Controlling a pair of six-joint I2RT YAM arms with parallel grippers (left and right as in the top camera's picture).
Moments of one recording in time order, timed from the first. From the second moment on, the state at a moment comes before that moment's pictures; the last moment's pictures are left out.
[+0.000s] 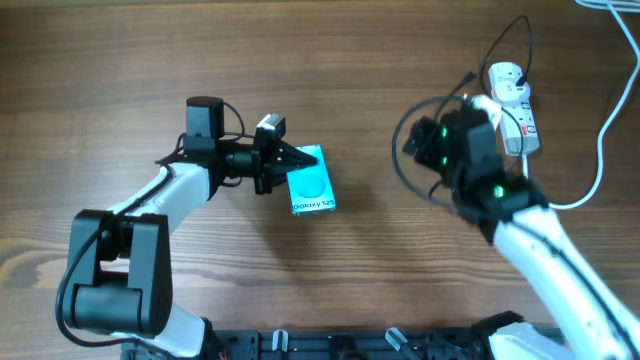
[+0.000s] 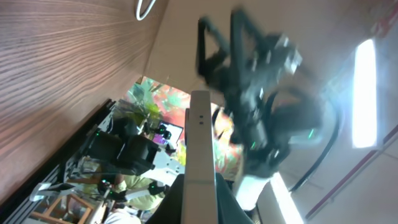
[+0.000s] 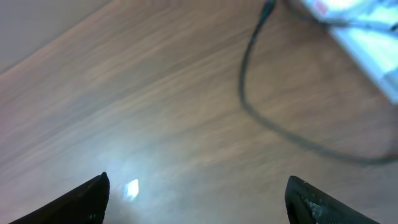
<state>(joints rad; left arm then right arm) -0.11 1.72 0.83 0.05 1.54 -1.14 0.31 1.29 0.91 -0.42 0.21 0.68</state>
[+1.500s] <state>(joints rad) -0.11 1.73 0.84 0.09 1.53 -1.17 0.09 2.19 1.43 -0.24 0.15 0.44</state>
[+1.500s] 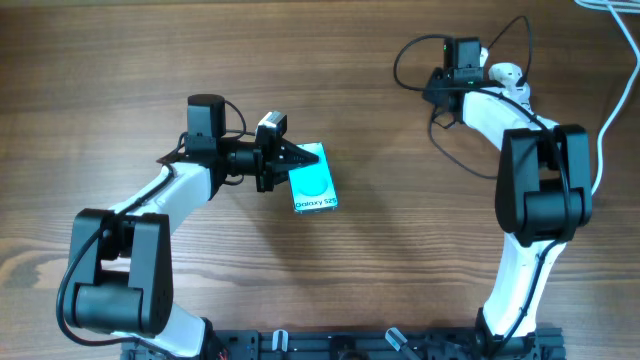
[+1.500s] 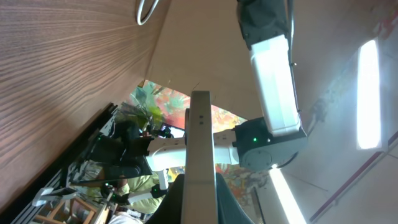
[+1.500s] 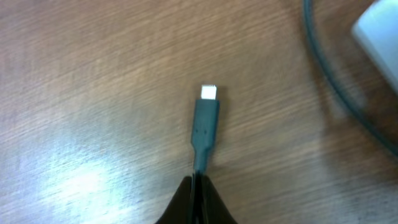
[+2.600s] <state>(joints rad) -0.11 1.73 0.84 0.09 1.54 -1.17 0.29 2.11 1.45 -0.73 0.07 0.41</state>
